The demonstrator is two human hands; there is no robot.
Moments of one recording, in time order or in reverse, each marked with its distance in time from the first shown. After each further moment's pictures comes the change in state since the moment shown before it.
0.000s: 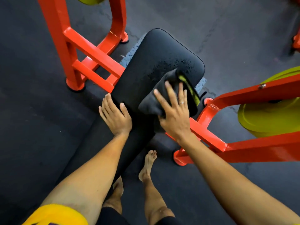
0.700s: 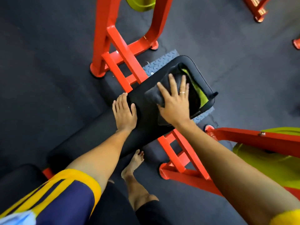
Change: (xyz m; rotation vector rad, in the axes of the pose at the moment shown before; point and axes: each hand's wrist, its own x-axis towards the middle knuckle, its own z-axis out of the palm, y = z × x) left_hand 0.005 0.010 -0.010 -0.044 -0.086 -0.108; right_hand 0.108 -0.009 -0.020 -0.167 -0.260 -0.269
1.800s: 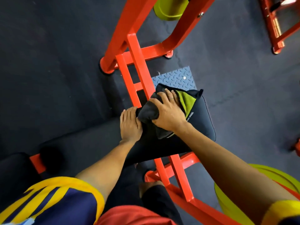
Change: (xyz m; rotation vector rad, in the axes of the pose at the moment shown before) left_hand 0.023 0.029 -0.005 -0.098 -0.039 -0.090; right_hand 0.103 -0.013 -0.014 0.036 -0.426 -0.357
